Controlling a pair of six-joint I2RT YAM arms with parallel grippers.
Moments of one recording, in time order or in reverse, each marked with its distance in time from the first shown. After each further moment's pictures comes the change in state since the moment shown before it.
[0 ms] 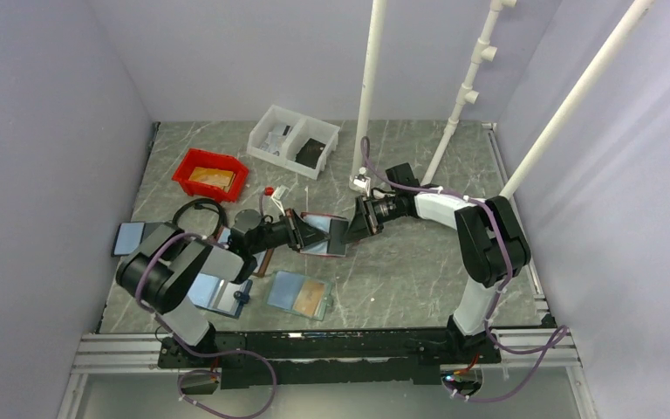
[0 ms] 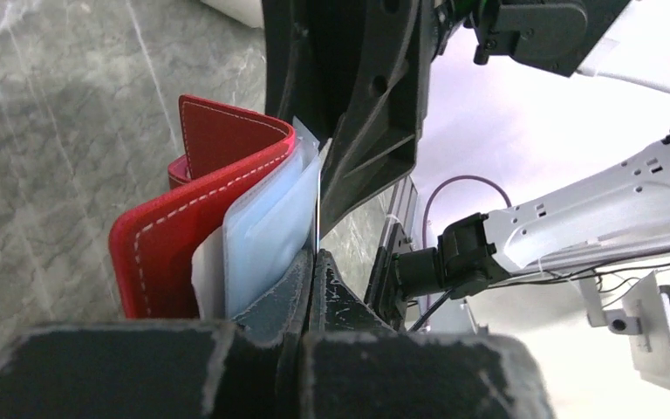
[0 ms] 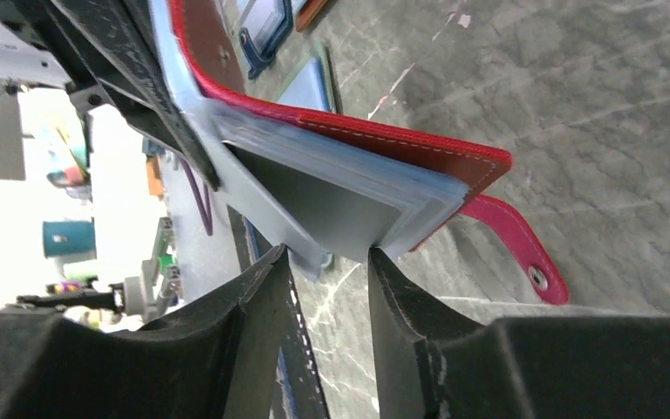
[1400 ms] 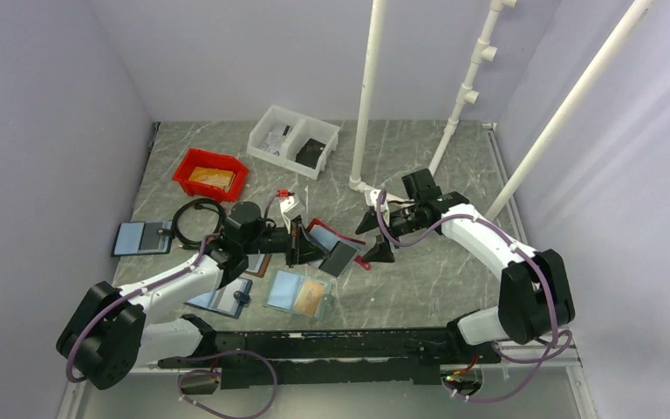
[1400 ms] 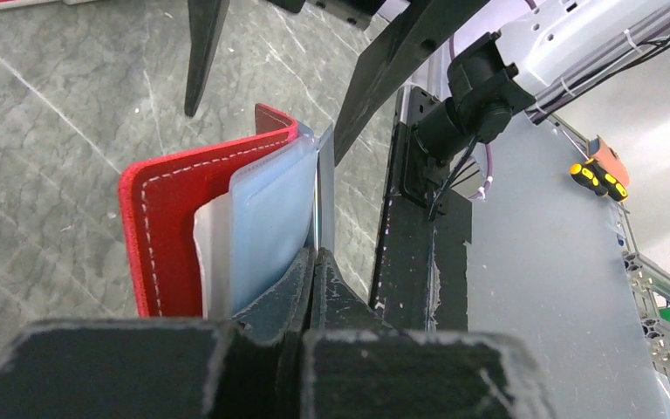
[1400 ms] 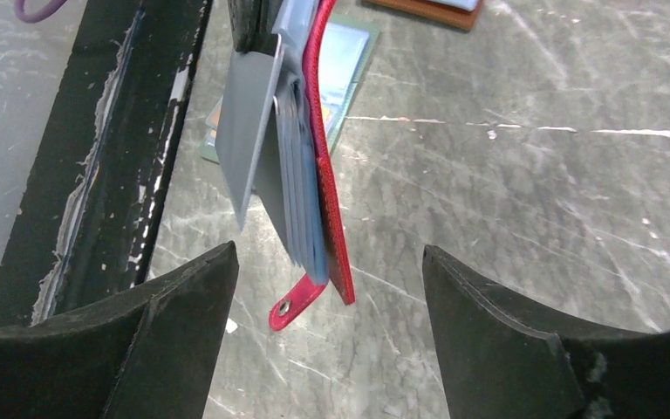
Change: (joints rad) left arm -0.089 -0.514 0.099 -0.764 0.168 0.673; right arm 0.022 -0.412 -0.083 -0.352 0.009 -1.083
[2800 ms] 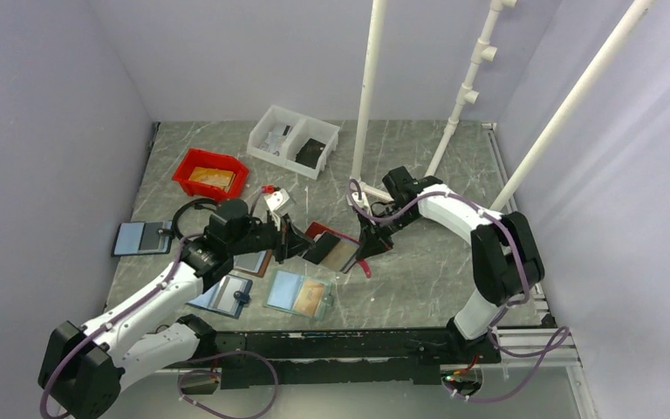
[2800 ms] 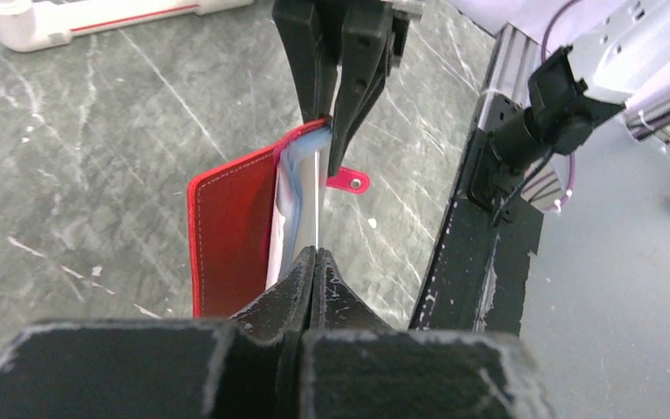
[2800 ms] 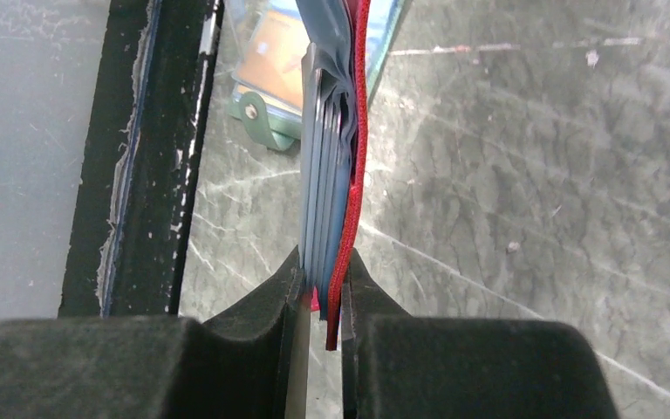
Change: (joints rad) left arm 0.014 -0.195 0.098 -0.390 -0.188 0.166; right arm 0.045 0.248 0.164 -0.261 0.064 -0.082
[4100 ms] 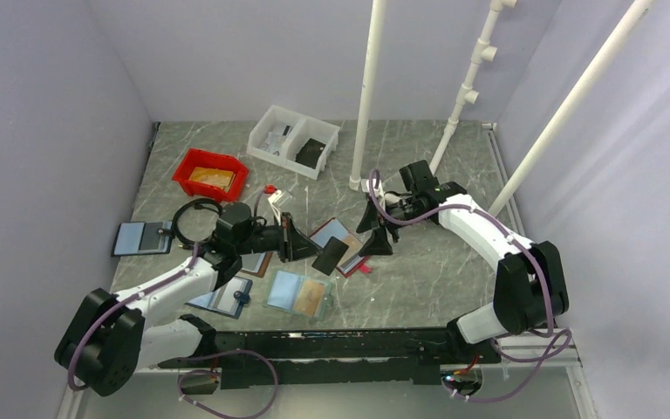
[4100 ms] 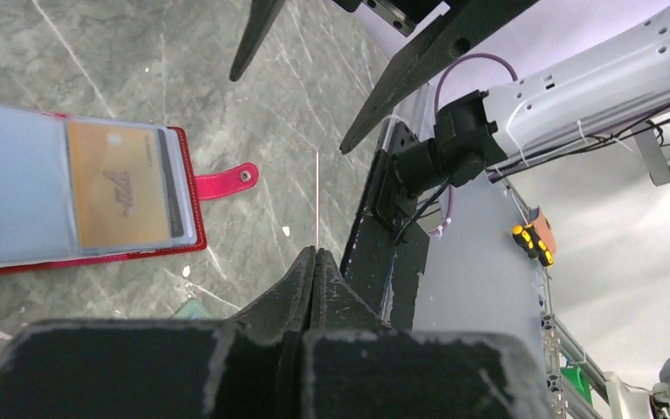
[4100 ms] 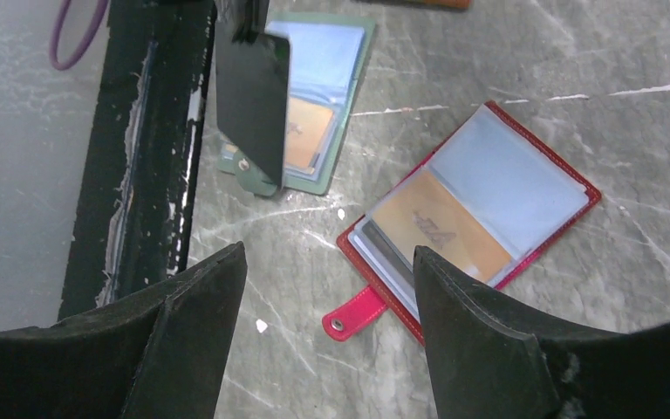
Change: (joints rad) left arm 0.077 0.145 -0.145 0.396 0.164 -0.419; right arm -0.051 -0.188 -0.066 0.164 -0.024 0.193
